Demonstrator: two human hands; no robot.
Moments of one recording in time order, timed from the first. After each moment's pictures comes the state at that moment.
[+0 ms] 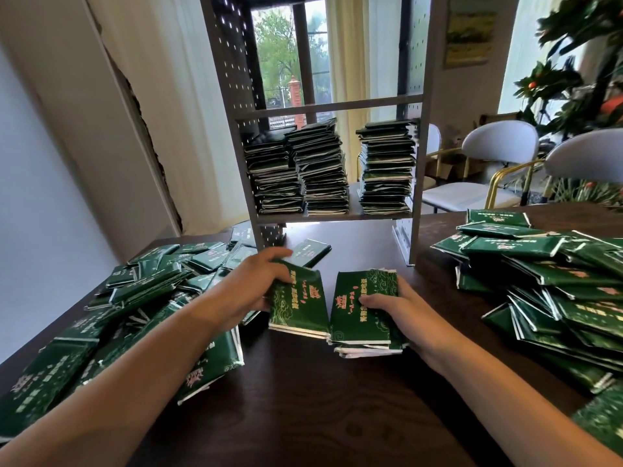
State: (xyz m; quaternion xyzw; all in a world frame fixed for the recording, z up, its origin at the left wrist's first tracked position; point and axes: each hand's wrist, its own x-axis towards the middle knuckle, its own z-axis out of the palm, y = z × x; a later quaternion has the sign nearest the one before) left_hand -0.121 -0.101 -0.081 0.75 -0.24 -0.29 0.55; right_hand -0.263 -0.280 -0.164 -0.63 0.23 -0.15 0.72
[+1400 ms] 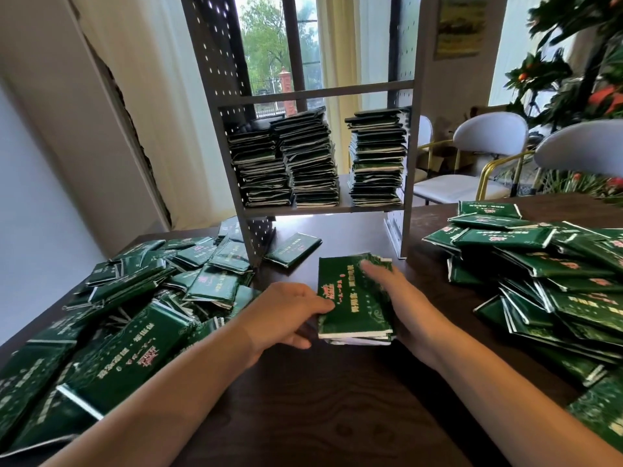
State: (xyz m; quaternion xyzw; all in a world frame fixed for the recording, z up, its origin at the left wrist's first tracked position) left_hand -0.163 -0.118 -0.109 0.80 -0.28 -0.31 0.43; right_hand -0.262 -0.279 -0.160 -0.58 0.23 -0.17 0.77
